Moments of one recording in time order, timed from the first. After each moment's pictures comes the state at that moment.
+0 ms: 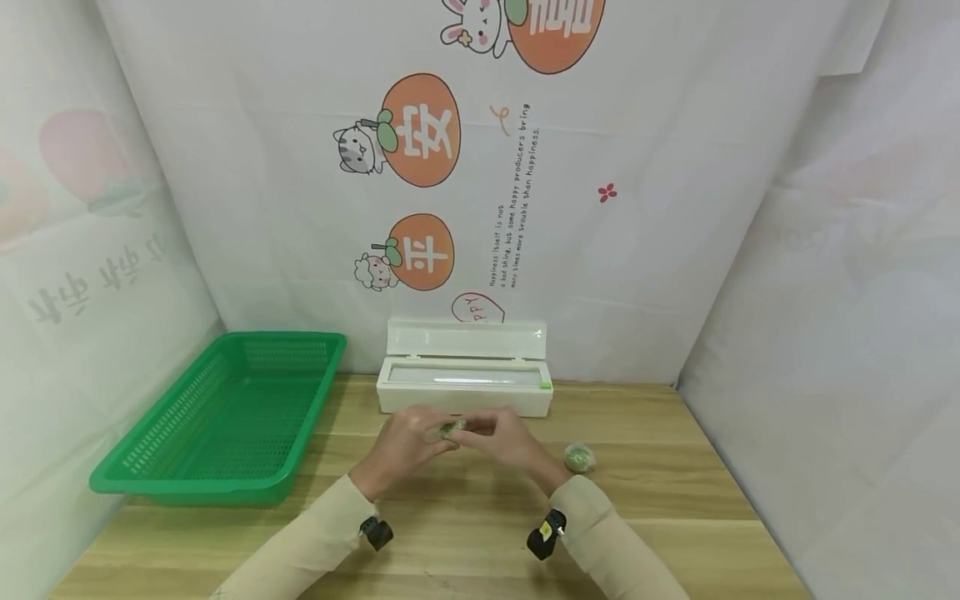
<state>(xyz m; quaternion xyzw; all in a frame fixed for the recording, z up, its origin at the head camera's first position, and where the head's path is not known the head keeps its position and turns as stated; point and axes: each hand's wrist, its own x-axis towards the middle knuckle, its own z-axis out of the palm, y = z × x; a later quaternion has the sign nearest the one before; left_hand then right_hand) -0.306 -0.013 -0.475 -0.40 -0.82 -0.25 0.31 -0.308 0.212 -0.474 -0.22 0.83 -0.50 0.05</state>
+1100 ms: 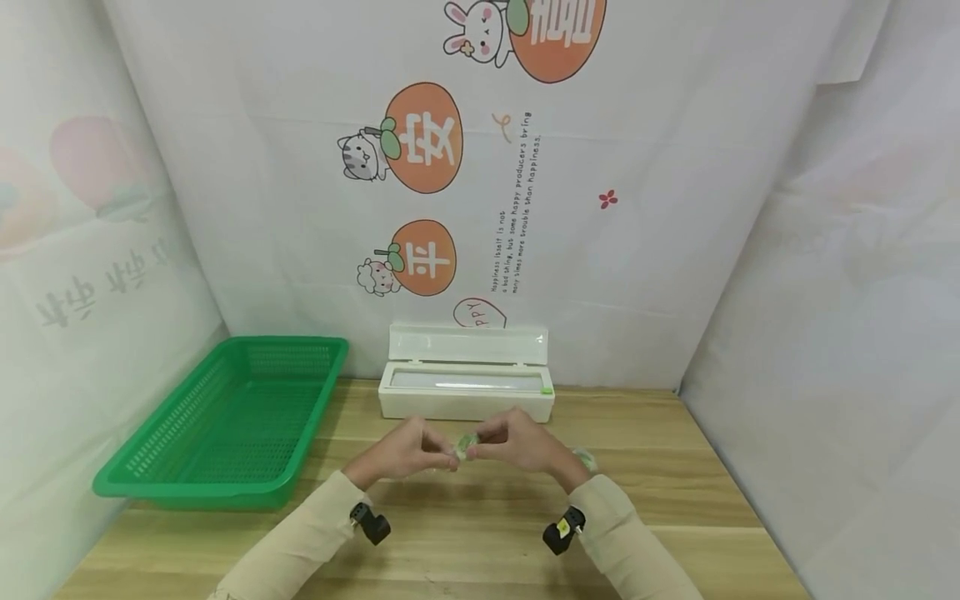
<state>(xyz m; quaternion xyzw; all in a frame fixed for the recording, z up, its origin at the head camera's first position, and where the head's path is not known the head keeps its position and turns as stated) -0.320 -0.028 -0.472 -0.38 -0.80 -0.44 -0.10 -0.307 0.236 -0.452 -0.33 0.83 -0.44 0.10</state>
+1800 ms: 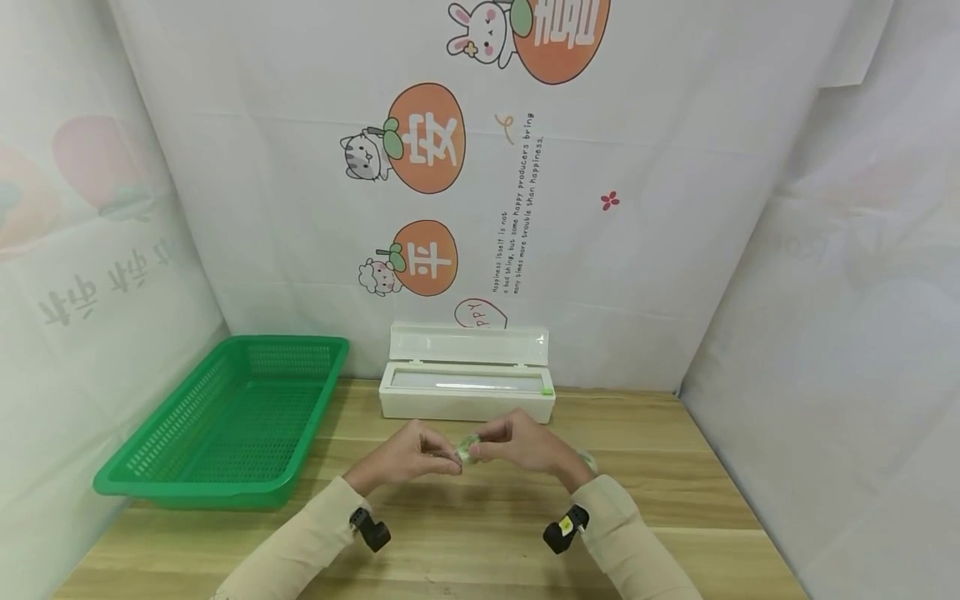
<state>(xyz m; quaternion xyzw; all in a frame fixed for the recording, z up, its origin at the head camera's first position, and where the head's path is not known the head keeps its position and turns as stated) -0.319 -0.029 -0.483 -0.41 -0.75 -0.50 -0.12 -0.306 0.241 -0.452 -0.33 0.81 -0.46 0.13</state>
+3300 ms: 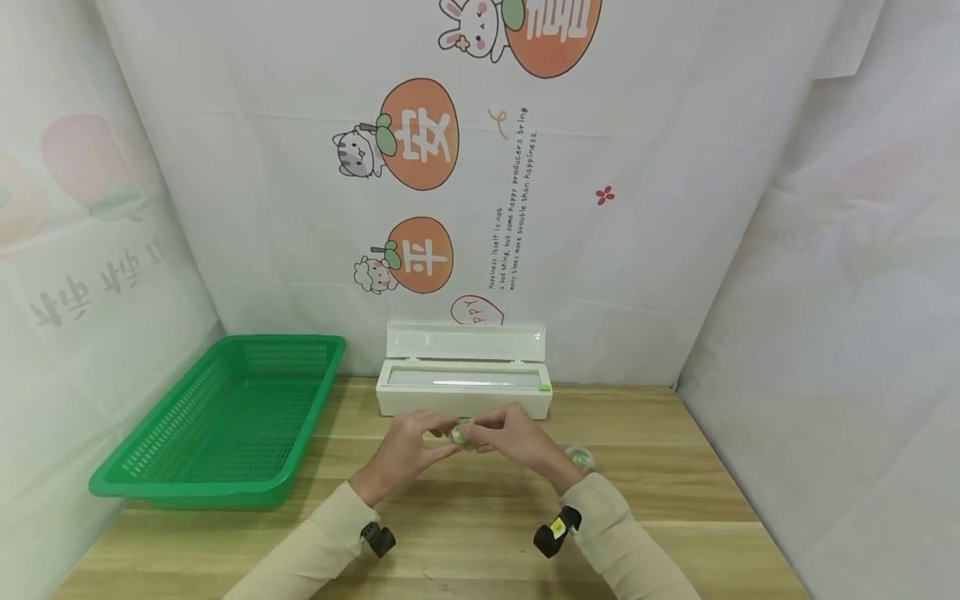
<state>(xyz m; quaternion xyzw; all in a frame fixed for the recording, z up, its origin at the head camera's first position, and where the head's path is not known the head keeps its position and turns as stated) -0.305 -0.011 -0.476 -0.43 -0.79 -0.36 0.26 -0.296 0.222 -0.442 -0.20 0.81 -0.54 0.13</state>
